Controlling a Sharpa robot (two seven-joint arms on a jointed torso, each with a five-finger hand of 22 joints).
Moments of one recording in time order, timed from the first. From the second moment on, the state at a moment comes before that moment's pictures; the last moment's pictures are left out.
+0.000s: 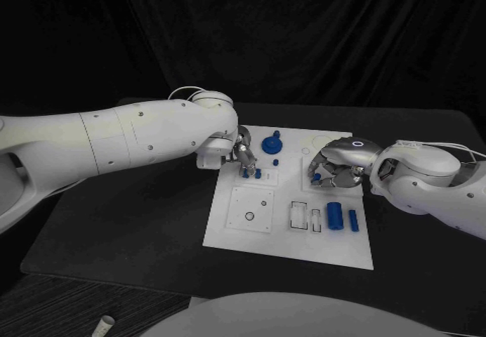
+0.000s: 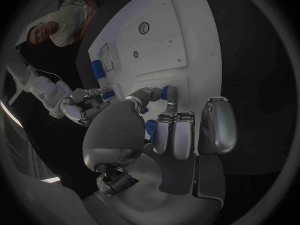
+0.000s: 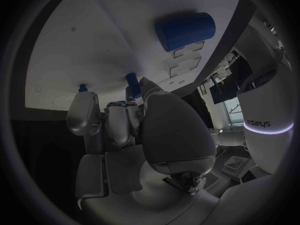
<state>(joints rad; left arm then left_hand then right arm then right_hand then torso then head) 1.44 -0.51 -0.21 1.33 -0.93 0.30 -0.70 1.09 -0.03 0.43 -0.05 0.82 0.89 0.08 0.65 0.69 1.47 -0.04 1.54 1.31 1.46 -0.10 1.52 1.31 0.06 1.47 0.01 1.24 1.31 1.30 -0.88 -0.21 1.57 -1.67 -0.17 0.03 1.41 -0.08 0.17 0.26 0.19 0.97 0.08 0.14 0.38 1.36 -0.02 1.30 1.22 1.47 -0.07 1.28 1.21 0.07 1.41 0.04 1.13 1.31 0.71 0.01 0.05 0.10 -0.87</state>
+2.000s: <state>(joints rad) 1.44 -0.55 -0.21 1.37 -1.02 0.28 -0.68 1.08 -0.04 0.43 -0.05 0.82 0.85 0.05 0.67 0.68 1.47 -0.04 1.55 1.31 1.47 -0.10 1.52 1.31 0.06 1.47 0.01 1.24 1.31 1.29 -0.89 -0.21 1.57 -1.67 -0.17 0.02 1.41 -0.08 0.18 0.25 0.19 0.97 0.08 0.14 0.38 1.36 -0.02 1.29 1.22 1.47 -0.07 1.27 1.20 0.09 1.41 0.04 1.11 1.31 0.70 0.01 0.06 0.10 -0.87</state>
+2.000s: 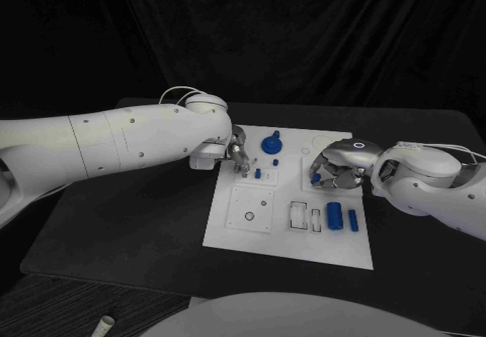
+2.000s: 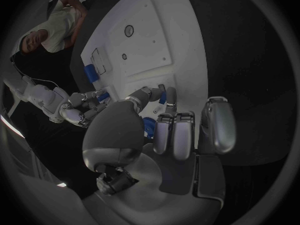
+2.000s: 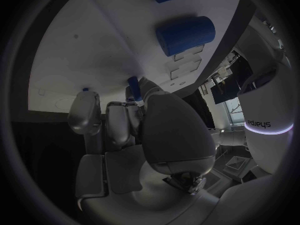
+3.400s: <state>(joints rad) 1.52 -0.60 -0.21 1.39 -0.95 0.29 -0.61 1.06 -0.02 0.46 -0.02 0.72 0.84 0.04 0.71 0.65 1.47 -0.04 1.57 1.31 1.47 -0.10 1.57 1.31 0.06 1.47 0.01 1.27 1.31 1.29 -0.90 -0.21 1.57 -1.67 -0.17 0.02 1.41 -0.08 0.18 0.25 0.19 0.97 0.08 0.14 0.38 1.36 -0.02 1.28 1.22 1.47 -0.07 1.27 1.20 0.09 1.41 0.04 1.10 1.31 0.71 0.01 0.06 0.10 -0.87</state>
